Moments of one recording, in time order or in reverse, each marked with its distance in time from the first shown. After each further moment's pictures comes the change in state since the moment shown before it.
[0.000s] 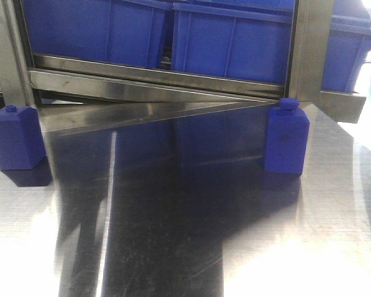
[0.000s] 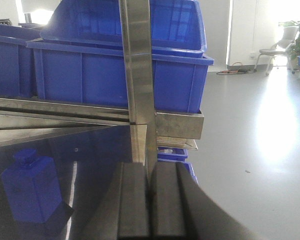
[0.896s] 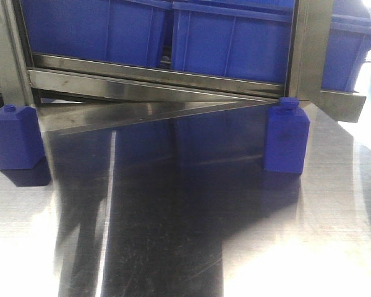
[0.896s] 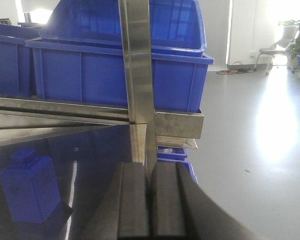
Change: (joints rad) left arm 0.000 0.000 0.000 0.000 -0.214 0.000; right arm 0.000 0.000 0.000 0.000 0.000 0.000
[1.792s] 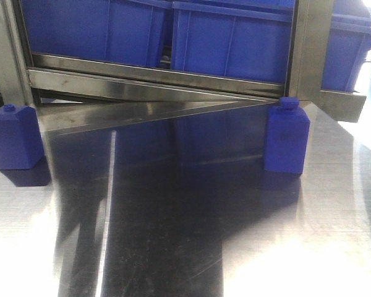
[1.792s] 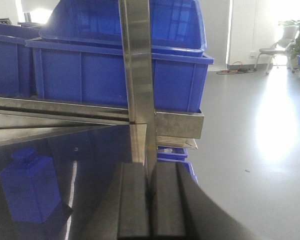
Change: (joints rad) left arm 0.000 0.546 -0.744 -0.051 0.807 0.030; right arm 0.000 0.000 0.000 0.000 0.000 0.000
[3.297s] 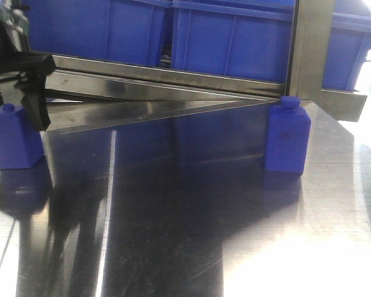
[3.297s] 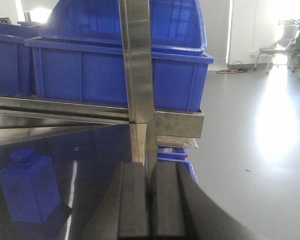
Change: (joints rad) left arm -0.156 1.238 -0.601 -0.050 0.247 -0.067; right arm 0.000 0.000 0.000 0.000 0.000 0.000
